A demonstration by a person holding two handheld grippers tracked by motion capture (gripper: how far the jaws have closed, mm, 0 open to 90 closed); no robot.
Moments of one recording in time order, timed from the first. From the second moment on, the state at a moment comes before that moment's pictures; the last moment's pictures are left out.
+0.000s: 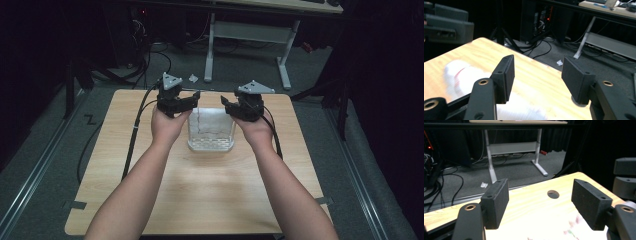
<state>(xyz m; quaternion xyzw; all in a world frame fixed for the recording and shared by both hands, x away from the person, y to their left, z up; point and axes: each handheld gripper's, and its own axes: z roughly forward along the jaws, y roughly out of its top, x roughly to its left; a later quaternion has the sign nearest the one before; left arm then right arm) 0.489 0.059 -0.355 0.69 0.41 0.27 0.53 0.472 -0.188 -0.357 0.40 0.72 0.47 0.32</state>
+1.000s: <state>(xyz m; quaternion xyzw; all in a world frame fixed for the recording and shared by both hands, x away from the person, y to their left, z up) 0.362 0.124 -0.485 0.76 0.40 0.18 0.49 0.356 -0.214 -0.459 0.39 0.76 0.43 0.29</state>
